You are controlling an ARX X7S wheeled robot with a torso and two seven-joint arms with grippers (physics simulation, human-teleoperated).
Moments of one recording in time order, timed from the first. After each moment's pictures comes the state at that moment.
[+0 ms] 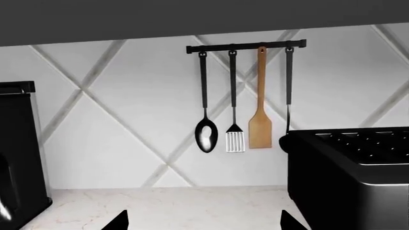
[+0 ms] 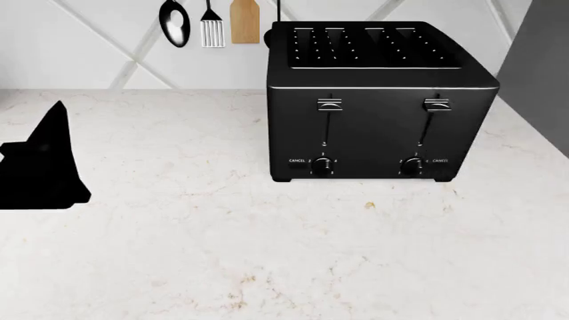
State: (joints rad) left arm -0.58 -1.02 -0.40 0.92 -1.91 -0.95 -1.11; right arm 2.32 0.07 -0.97 0.94 0.71 0.76 -0.04
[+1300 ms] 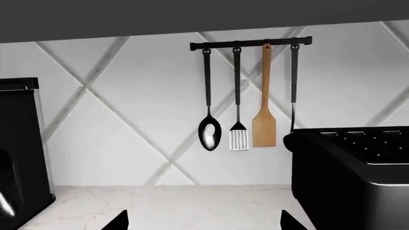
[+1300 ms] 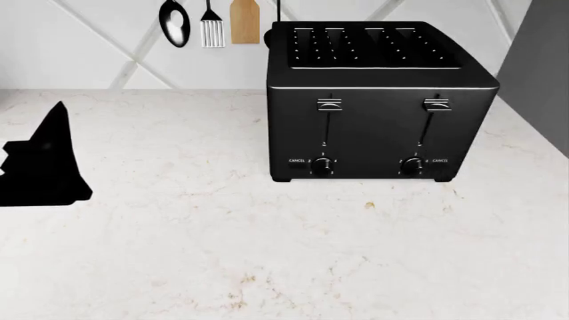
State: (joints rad) left arm -0.57 -1.01 -0.39 0.91 -1.87 -0.96 -1.10; right arm 2.27 0.01 -1.29 1.25 1.13 0.43 -0.06
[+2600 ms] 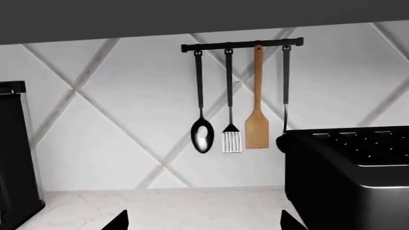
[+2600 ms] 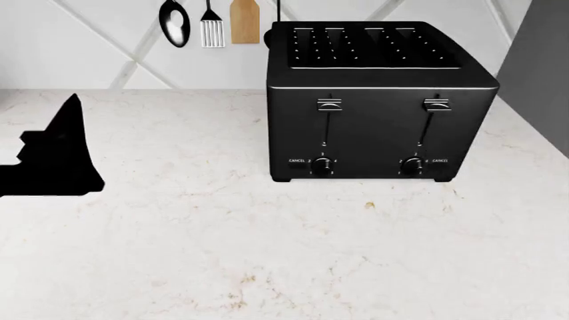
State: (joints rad) left arm -0.67 -1.00 -0.27 0.88 -1.85 -0.95 -1.11; right arm 2.14 0.60 -0.94 -0.20 1.64 0.95 0.79
